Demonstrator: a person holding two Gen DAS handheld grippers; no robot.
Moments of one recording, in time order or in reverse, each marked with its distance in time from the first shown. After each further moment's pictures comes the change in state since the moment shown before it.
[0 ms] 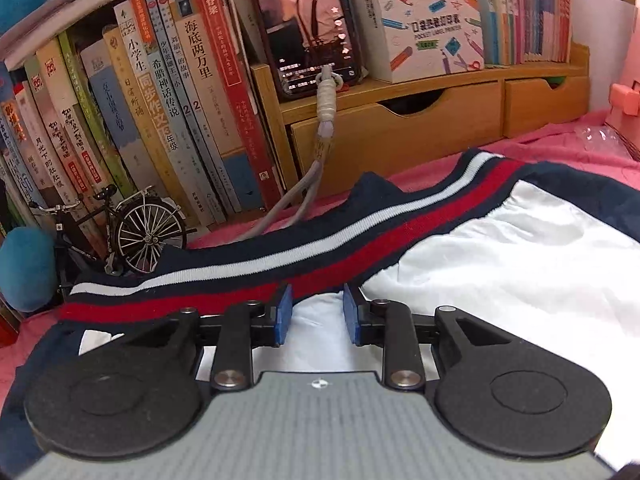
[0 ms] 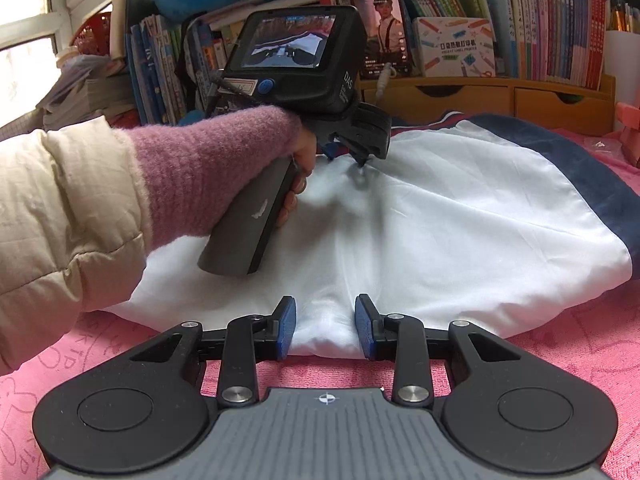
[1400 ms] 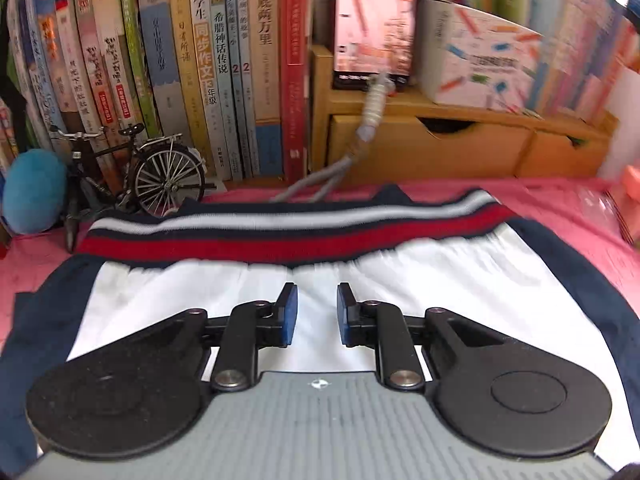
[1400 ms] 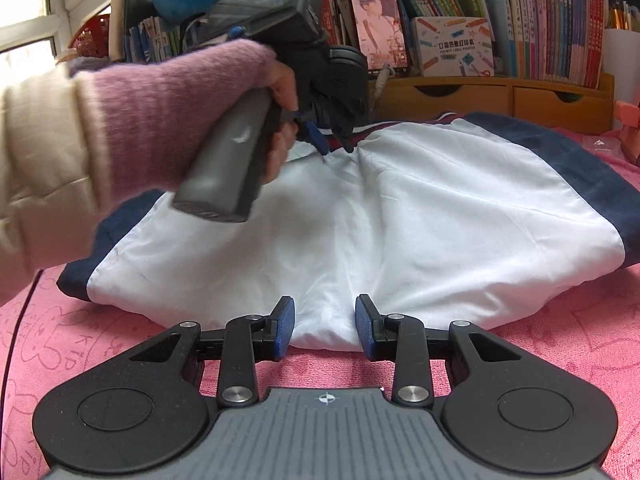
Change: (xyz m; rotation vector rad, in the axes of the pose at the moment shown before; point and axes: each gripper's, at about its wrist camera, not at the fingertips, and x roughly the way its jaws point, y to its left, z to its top) left arm -0.050 0.011 -0.010 -0.181 0.155 -0.121; right arm 0.000 -0.003 0.000 0.017 -0.004 0.007
